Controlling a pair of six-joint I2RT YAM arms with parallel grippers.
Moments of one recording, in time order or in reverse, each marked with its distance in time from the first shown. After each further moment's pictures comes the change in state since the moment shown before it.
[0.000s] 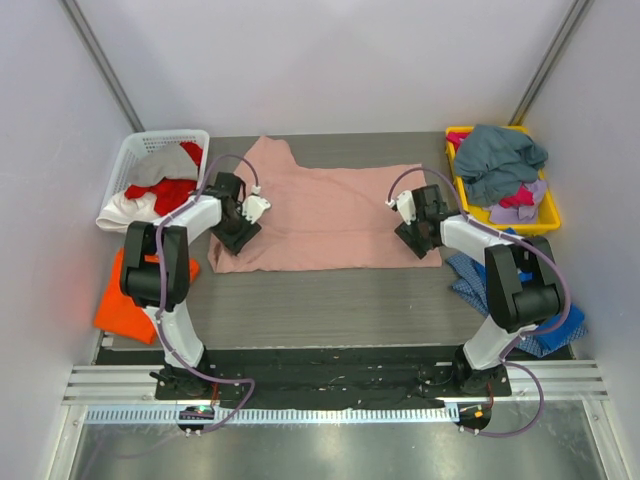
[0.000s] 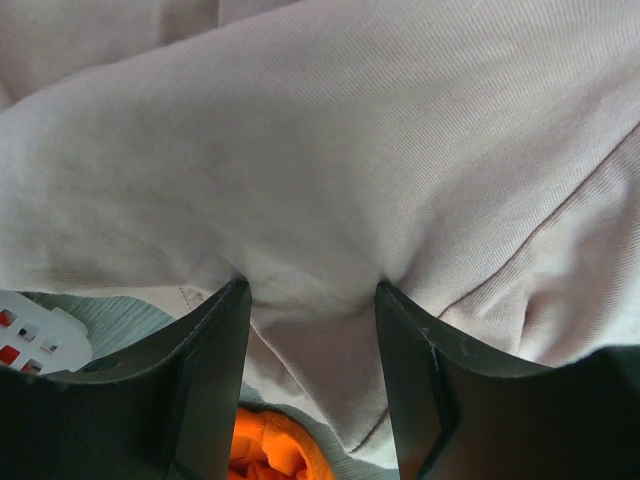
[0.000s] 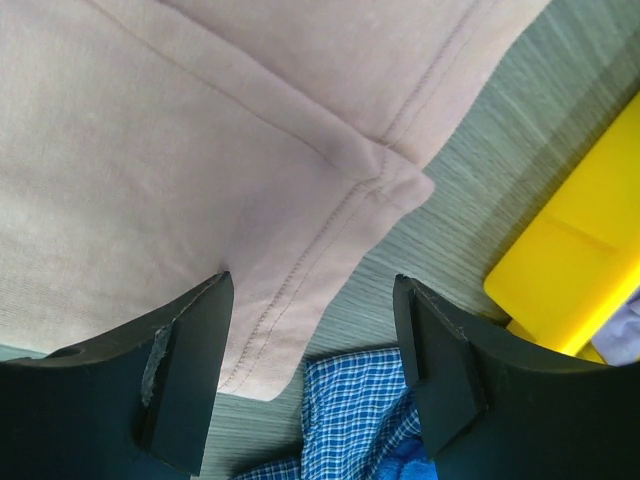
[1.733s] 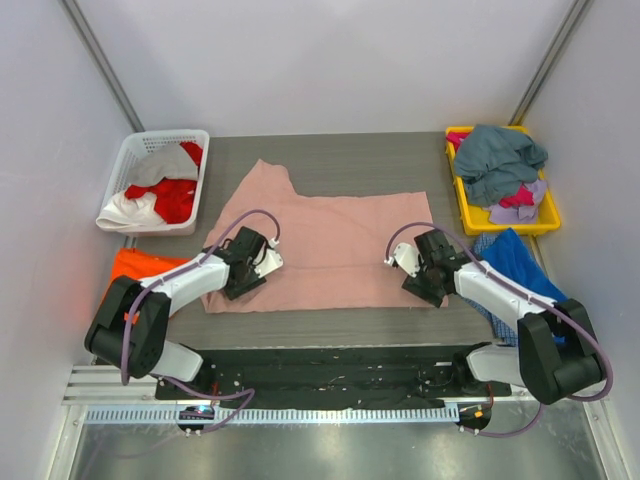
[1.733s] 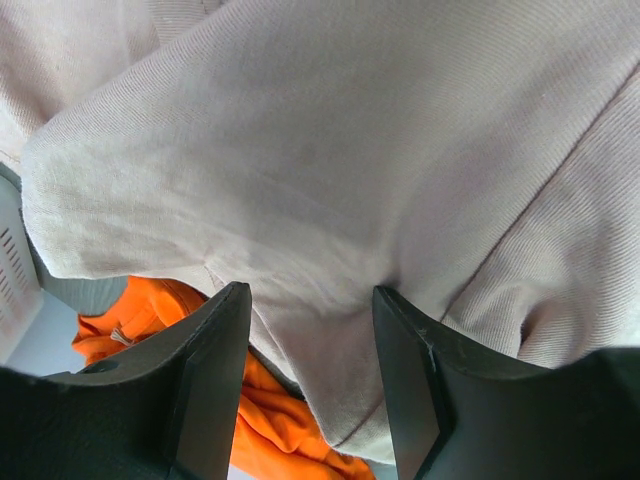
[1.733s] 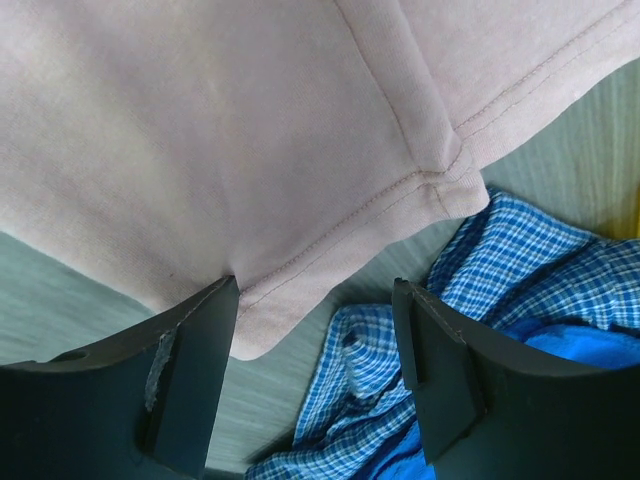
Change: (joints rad) left arm -0.286 -0.417 -0.532 0.131 -0.325 0.010; right arm 0.106 -0.386 -0.349 -0.193 -0.020 -0.188
